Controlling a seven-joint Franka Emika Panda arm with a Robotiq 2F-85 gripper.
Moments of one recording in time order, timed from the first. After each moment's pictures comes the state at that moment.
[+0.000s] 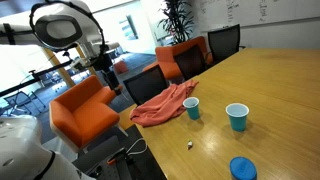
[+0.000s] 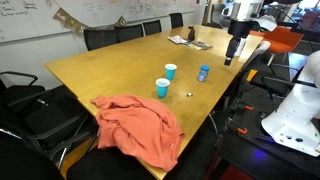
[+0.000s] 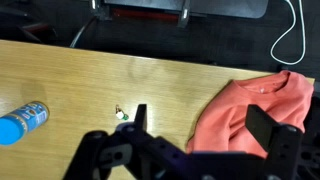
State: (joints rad) arm 0.10 -0.68 0.13 -2.61 0.08 1.90 0.09
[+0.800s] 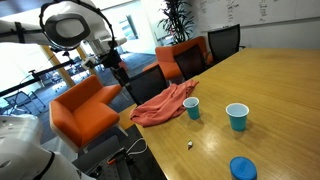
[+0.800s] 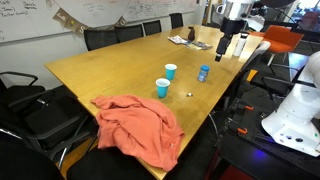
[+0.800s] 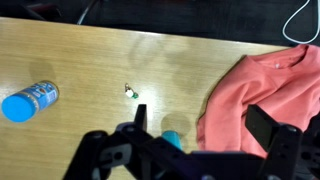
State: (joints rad) arm 0.06 -0.59 0.12 -2.57 0.02 2.02 0.09
